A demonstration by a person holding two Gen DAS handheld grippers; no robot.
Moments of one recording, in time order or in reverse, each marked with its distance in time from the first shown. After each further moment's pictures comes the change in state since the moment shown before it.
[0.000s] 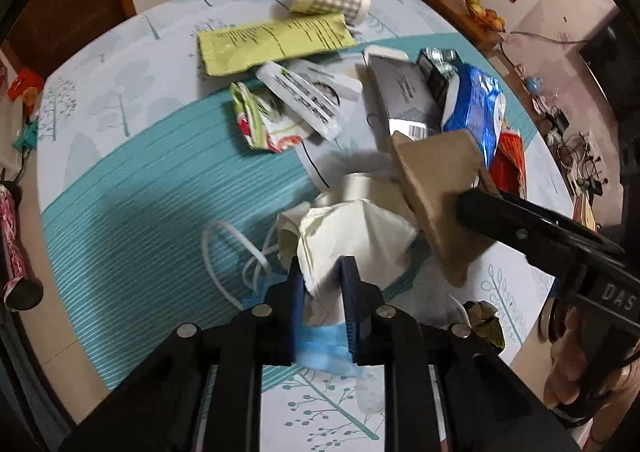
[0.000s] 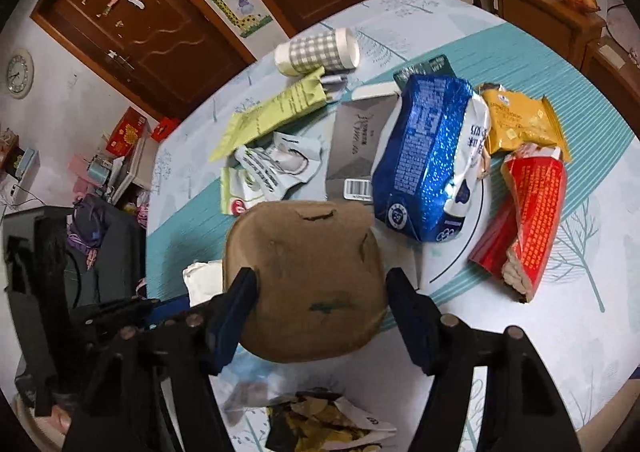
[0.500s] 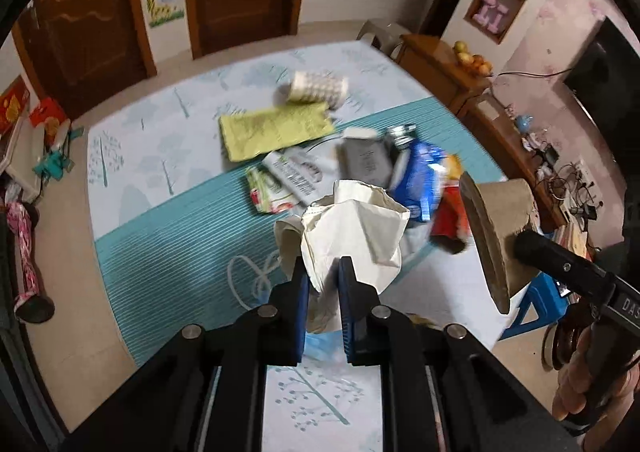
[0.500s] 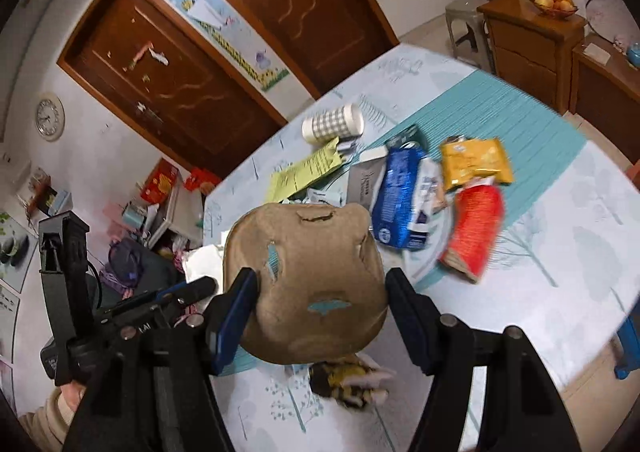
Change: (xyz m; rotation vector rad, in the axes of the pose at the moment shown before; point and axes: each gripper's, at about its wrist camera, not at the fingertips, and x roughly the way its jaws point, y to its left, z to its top) left arm -0.104 -0.034 -0.012 0.027 -0.203 0.021; right arm -0.117 -0.016 -0.022 0.067 -0.180 0.109
